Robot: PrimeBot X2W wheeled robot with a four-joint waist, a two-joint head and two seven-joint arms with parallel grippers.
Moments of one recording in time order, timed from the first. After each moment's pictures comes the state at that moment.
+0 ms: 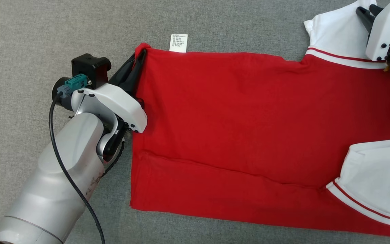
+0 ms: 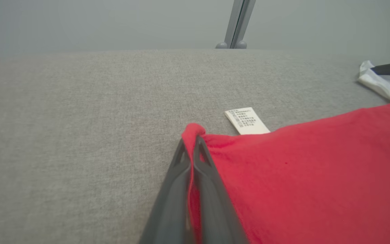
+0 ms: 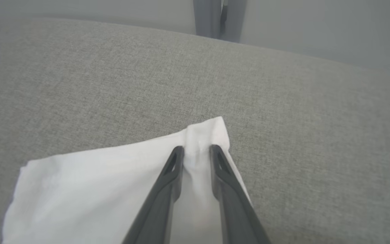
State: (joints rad) left arm -0.85 0.22 -0.69 0.67 -0.71 -0.05 -0.21; right arm -1.21 -0.35 0.48 1.00 0.57 0.13 0.35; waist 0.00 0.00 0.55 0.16
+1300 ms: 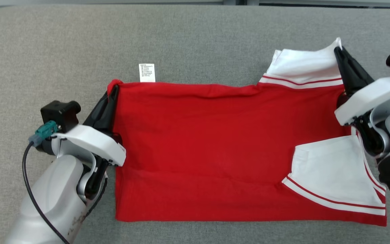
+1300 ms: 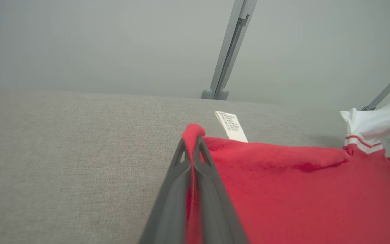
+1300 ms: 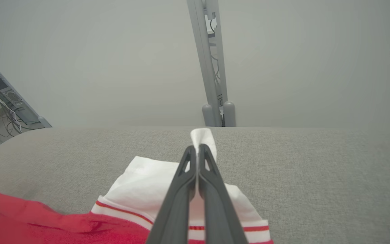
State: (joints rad) left arm -0.63 0.29 -0.58 0.56 -0.76 -0.04 -0.26; right arm -0.85 -0.37 0.55 0.73 0.79 0.13 -0.19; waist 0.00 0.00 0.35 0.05
